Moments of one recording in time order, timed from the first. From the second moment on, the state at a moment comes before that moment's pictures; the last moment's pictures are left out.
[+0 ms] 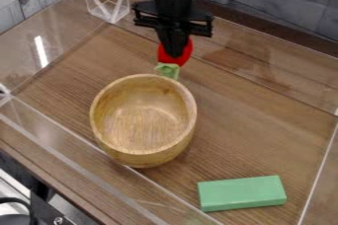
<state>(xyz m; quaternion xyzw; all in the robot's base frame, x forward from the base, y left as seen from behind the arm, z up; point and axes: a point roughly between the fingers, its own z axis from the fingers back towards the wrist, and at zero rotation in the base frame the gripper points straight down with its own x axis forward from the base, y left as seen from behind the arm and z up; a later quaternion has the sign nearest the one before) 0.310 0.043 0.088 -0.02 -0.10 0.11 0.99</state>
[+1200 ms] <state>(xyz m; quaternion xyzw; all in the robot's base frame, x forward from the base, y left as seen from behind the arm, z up) 0.314 0.074 0.085 -0.02 -0.07 0.16 0.98</state>
